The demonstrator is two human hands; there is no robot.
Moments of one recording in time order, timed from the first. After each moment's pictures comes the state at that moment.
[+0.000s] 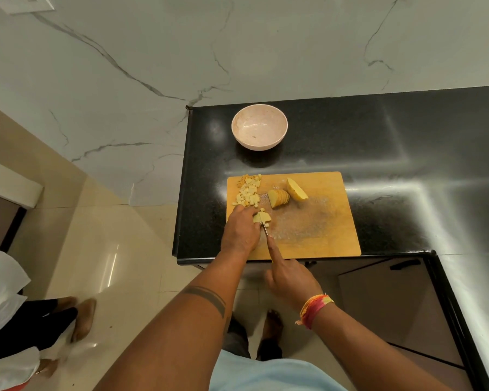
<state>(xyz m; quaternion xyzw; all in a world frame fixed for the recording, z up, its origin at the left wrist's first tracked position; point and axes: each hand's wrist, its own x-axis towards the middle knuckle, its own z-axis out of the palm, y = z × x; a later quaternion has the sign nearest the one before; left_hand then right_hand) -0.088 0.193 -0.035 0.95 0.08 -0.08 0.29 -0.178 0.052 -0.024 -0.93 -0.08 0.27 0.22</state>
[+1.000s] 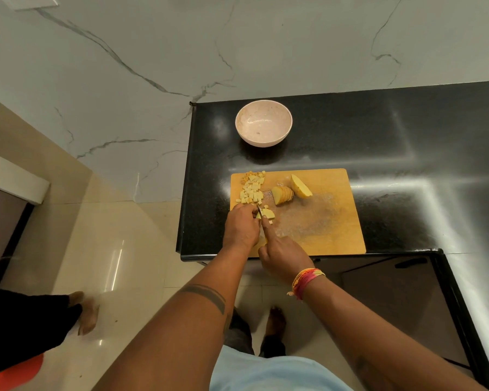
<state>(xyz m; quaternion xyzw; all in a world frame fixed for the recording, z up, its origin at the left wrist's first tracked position) -0.086 0.197 -0.039 0.95 0.12 -0.06 0.29 -0.135 0.074 -0.022 -0.93 -0.08 0.25 0.25</state>
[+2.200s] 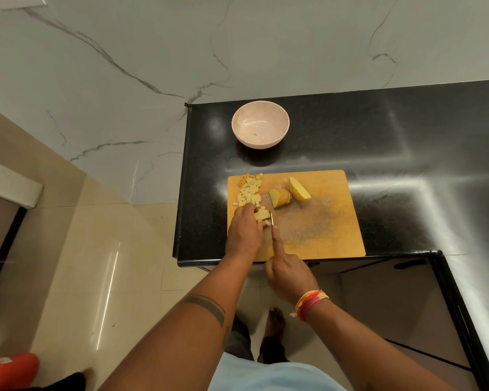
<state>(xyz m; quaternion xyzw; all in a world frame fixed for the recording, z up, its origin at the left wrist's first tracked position) -0.091 0.186 -0.038 0.93 0.13 -0.08 0.34 -0.167 0.063 -0.040 -0.93 -0.03 0.22 0.30</state>
